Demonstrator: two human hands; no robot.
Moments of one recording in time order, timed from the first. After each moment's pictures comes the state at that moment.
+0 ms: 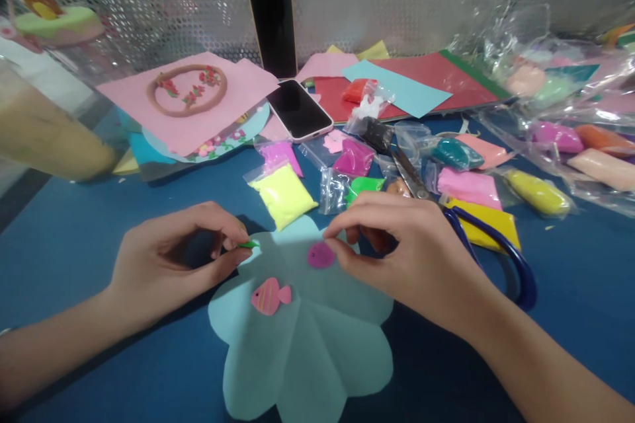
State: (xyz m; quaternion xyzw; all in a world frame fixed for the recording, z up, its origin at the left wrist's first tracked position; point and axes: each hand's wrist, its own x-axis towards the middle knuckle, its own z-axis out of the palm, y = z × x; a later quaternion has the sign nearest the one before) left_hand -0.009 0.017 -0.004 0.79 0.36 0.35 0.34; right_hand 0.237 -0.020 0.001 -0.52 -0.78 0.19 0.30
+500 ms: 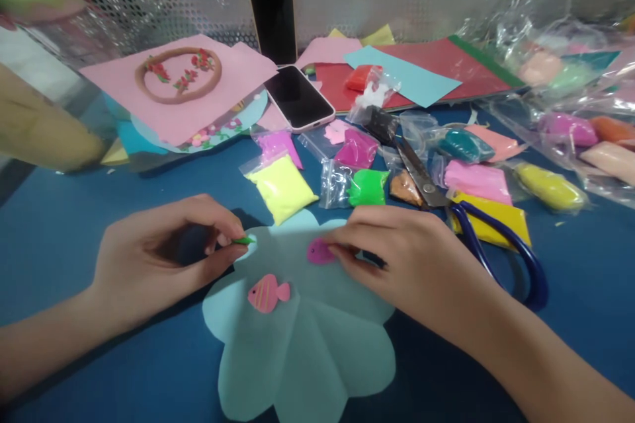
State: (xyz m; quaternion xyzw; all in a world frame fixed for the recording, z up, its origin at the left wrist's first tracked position) left_hand -0.007 0.017 -0.002 0.80 0.36 0.35 0.34; right_hand 0.240 -0.026 -0.007 -0.46 -0.86 0.06 0.21
